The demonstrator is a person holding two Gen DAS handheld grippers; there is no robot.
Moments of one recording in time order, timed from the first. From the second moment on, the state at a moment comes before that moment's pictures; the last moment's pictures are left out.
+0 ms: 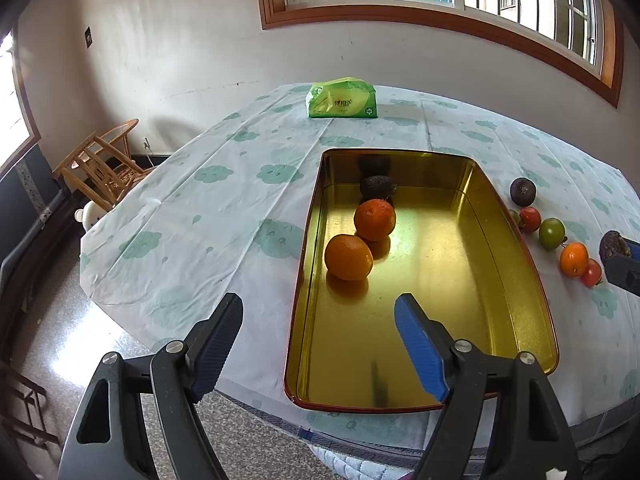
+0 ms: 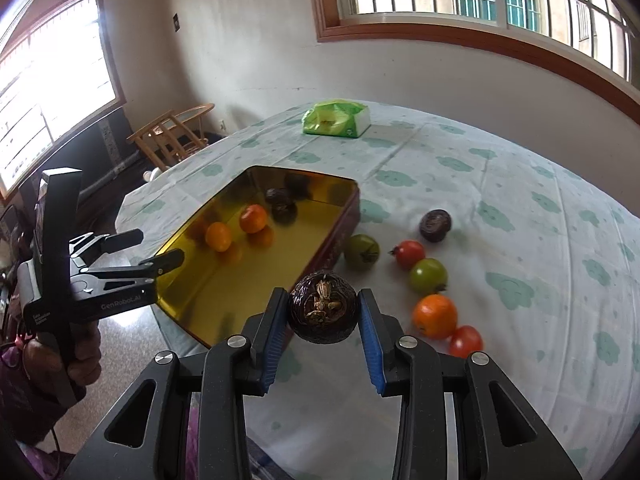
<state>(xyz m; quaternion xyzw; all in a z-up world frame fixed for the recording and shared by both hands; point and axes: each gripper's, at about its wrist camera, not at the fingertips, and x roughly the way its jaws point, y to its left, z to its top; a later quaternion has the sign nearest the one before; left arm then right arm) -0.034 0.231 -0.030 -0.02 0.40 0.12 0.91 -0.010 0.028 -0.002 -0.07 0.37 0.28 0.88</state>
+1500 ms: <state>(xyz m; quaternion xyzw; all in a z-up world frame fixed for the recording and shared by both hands) -0.034 0.268 -0.048 -0.04 0.42 0.13 0.90 0.054 0.151 -0.047 -0.13 0.44 0.33 0.83</state>
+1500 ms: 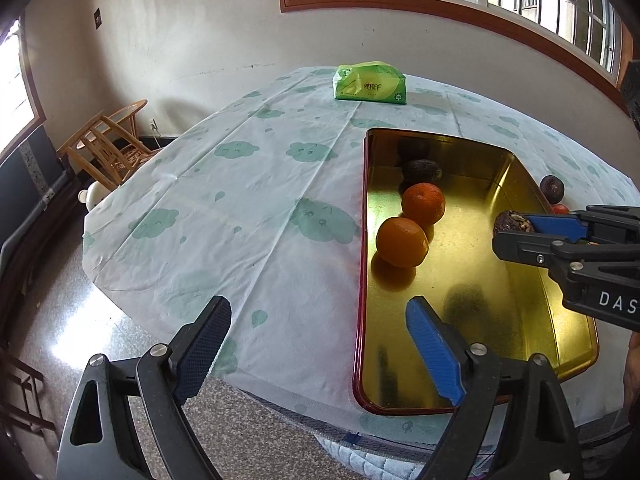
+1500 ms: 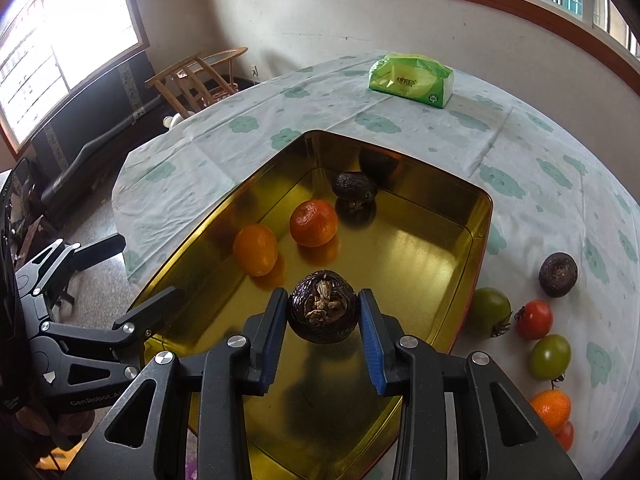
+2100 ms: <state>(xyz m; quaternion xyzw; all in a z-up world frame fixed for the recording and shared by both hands) -0.044 0.252 -0.029 -0.02 0.40 0.10 0.91 0.064 0.026 -0.007 -0.11 0.39 0.27 0.87</state>
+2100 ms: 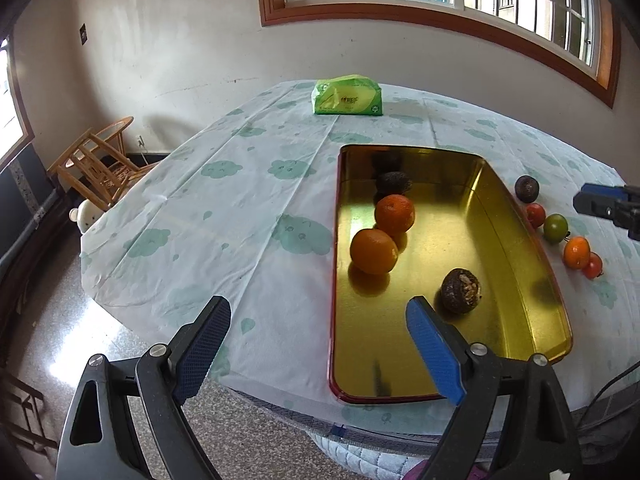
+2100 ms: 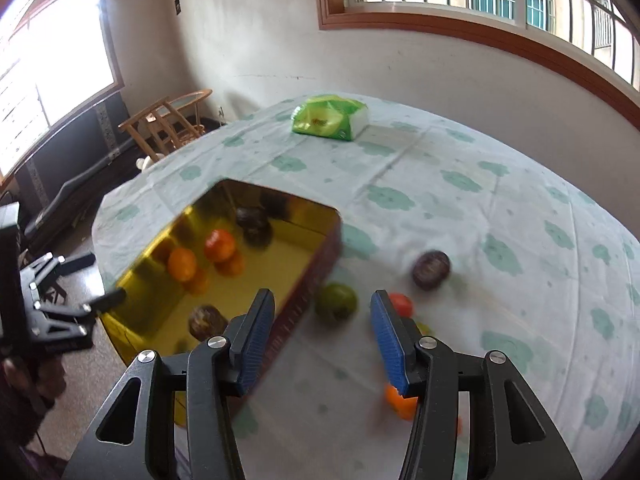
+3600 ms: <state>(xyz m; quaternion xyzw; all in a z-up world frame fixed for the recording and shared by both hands) 0.071 0.061 -0.013 -0.06 0.50 -0.16 0.85 0.069 -0.247 -0.073 -0.01 0.42 0.05 0.91</state>
